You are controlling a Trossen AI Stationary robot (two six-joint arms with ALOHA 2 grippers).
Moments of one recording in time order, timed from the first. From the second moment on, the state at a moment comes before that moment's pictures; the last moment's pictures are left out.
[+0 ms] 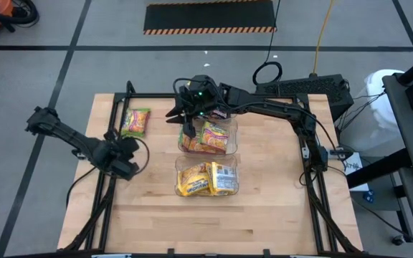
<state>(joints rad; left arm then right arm) -0.47 0.99 0.79 -1.48 -0.52 -1.00 -0.23 2.07 2.09 -0.43 -0.37 -0.14</state>
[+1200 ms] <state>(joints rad) -0.21 1.09 0.79 -1.27 -0.54 -0.89 -0.11 1.69 2.09 -0.56 -0.25 -0.19</state>
